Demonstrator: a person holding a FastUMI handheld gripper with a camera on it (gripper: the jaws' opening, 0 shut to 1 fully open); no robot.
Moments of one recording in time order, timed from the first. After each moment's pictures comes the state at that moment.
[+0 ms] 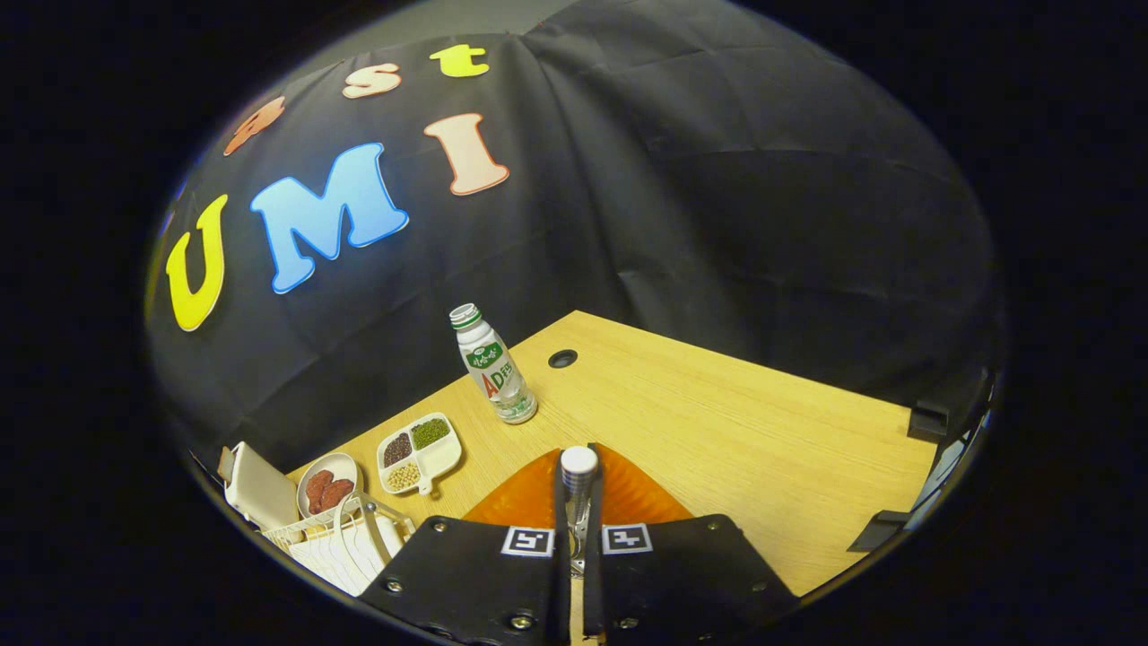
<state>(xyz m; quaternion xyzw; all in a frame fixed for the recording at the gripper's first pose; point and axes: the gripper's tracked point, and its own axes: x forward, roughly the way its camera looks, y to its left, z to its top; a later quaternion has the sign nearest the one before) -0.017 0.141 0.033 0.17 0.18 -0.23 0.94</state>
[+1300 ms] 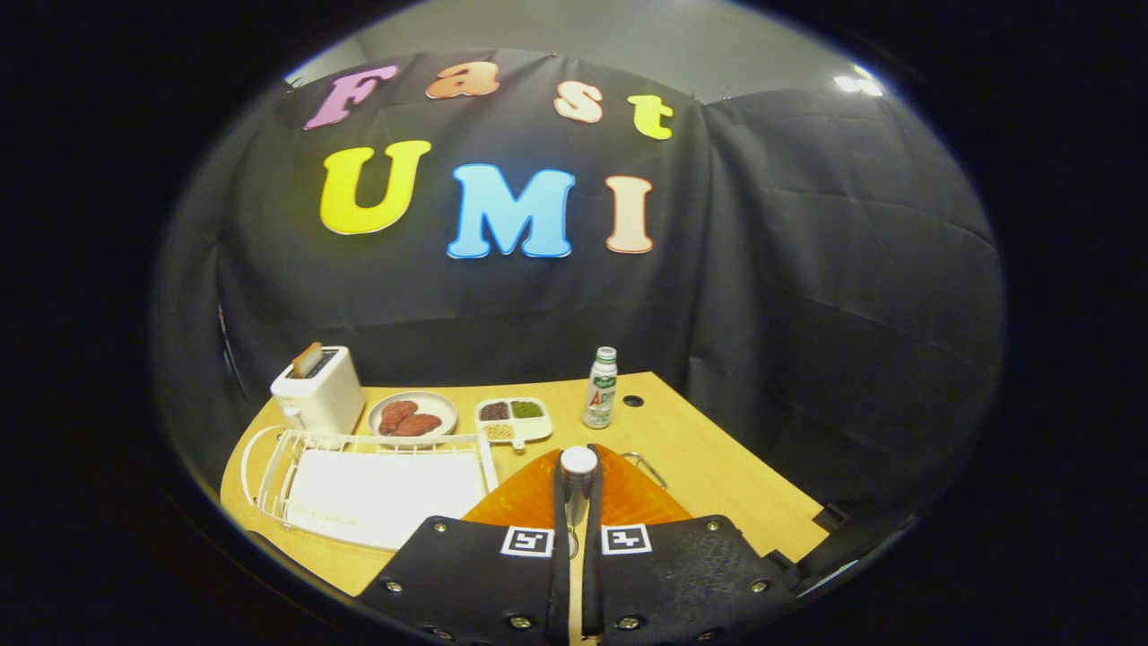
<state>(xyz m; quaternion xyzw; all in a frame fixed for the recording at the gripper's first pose) -0.153 0.315 0.139 -0.04 0.15 -0.10 0.98</state>
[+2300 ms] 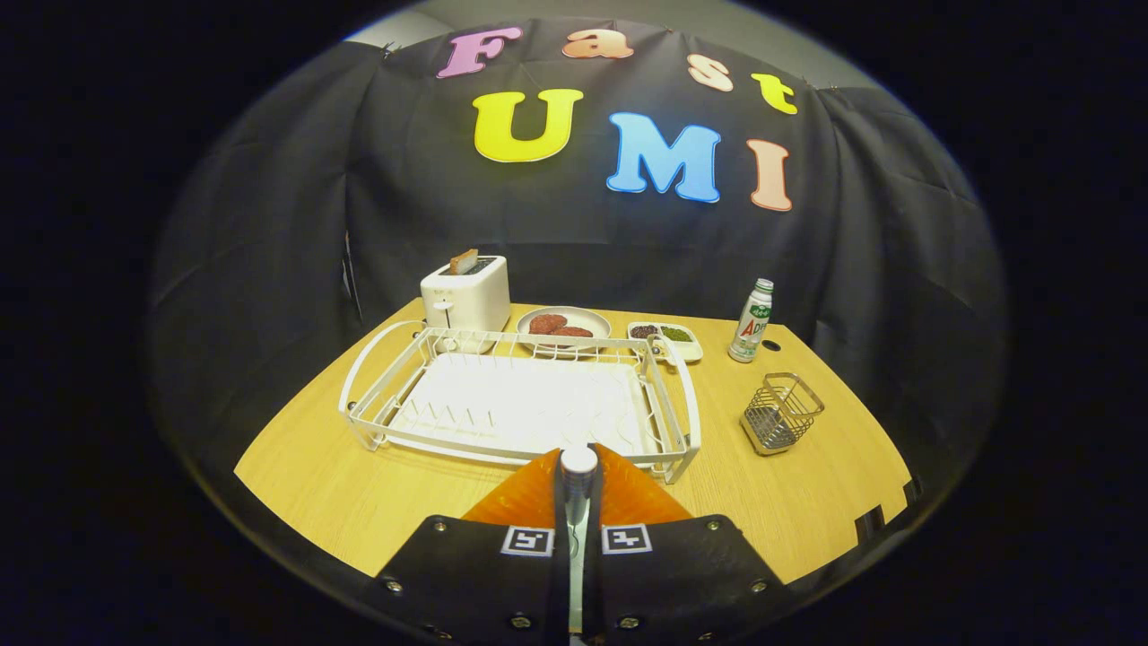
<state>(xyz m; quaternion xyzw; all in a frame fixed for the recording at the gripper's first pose) -0.208 0.445 0.017 -0.07 0.22 0.08 0.97</state>
